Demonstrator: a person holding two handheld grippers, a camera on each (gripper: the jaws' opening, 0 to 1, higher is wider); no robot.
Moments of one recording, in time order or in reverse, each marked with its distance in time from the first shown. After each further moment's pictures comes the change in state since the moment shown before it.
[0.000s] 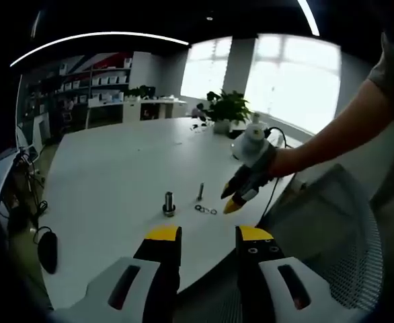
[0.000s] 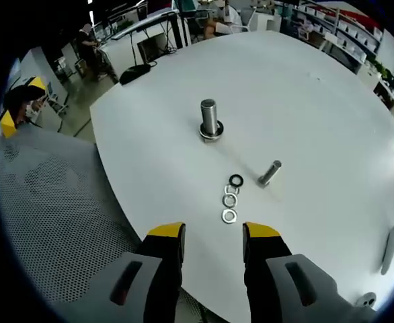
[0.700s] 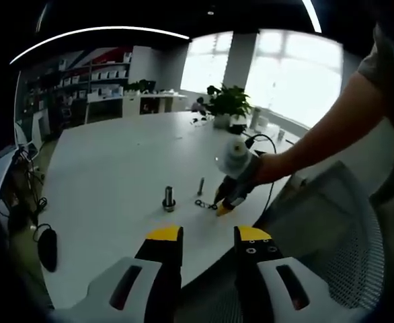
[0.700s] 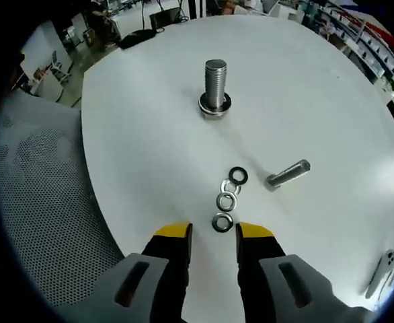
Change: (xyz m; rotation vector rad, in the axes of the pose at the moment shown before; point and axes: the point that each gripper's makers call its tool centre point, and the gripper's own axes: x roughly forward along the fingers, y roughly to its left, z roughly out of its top) left arm 0.001 0.003 -0.002 0.003 0.020 0.011; right arm 0.038 -0.010 -0.007 -0.107 0.098 -0.017
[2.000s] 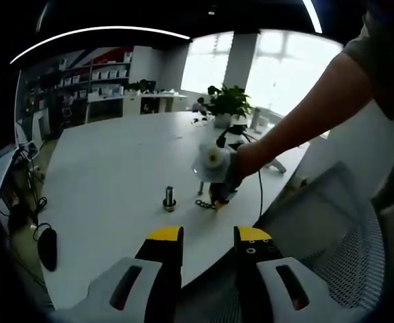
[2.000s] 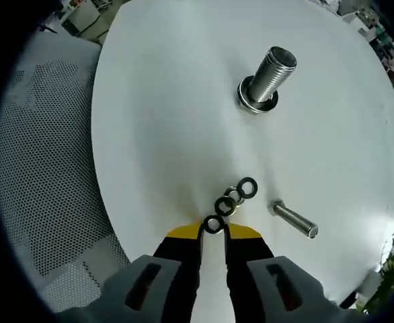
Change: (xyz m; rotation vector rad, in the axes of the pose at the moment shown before) left arm 0.001 0.001 -0.001 -0.002 0.000 0.002; right arm 0.005 -0.005 -0.001 -0.366 0.334 0.052
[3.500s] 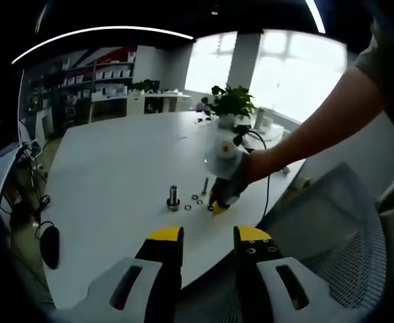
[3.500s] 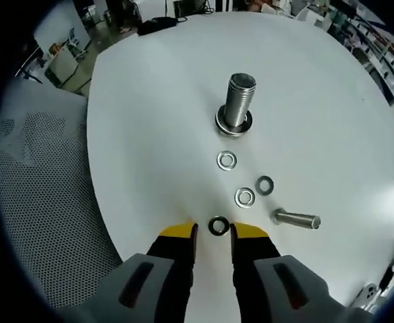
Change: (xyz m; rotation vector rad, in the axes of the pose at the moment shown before) left arm -0.001 0.005 0.000 -0.008 -0.002 0.023; right arm -0.004 0.002 0.025 0.193 -0.243 -0.010
